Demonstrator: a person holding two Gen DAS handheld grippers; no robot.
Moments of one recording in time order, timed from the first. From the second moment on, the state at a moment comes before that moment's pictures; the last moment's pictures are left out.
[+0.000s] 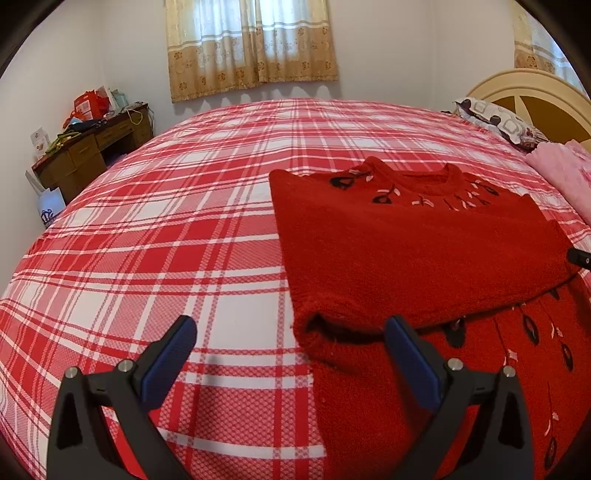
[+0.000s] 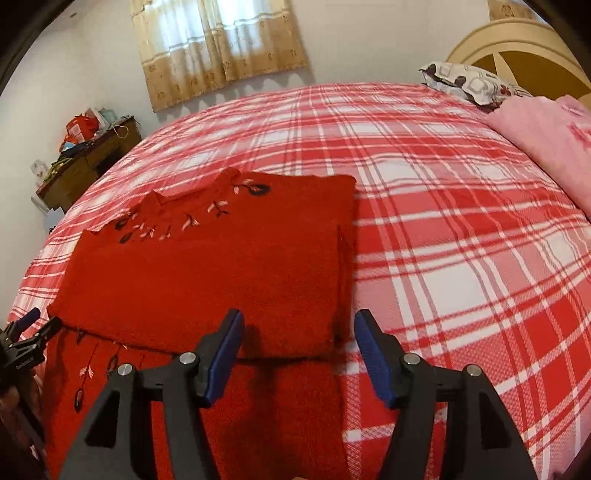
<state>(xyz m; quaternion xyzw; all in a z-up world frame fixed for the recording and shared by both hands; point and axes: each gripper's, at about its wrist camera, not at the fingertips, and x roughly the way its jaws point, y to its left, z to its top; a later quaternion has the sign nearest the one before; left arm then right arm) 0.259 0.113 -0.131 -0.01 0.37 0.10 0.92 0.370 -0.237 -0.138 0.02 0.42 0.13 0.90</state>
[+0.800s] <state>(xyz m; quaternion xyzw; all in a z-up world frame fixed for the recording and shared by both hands) 0.223 0.095 -0.117 -0.01 0.36 0.09 0.93 0.320 -0.245 -0.134 0.00 0.44 0.14 0.89</state>
